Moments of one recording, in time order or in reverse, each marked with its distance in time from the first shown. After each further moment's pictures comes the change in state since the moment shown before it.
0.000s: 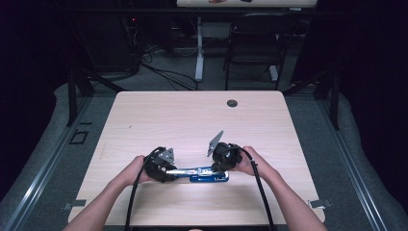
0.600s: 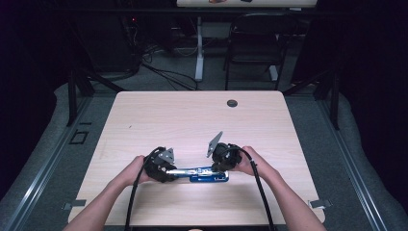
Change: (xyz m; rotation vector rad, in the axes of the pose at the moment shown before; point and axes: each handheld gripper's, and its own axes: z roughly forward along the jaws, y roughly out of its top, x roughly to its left) left arm 0.000 0.000 0.000 0.001 -0.001 -0.003; right arm -0.001 -0.001 0.001 0.008 -0.010 -0.008
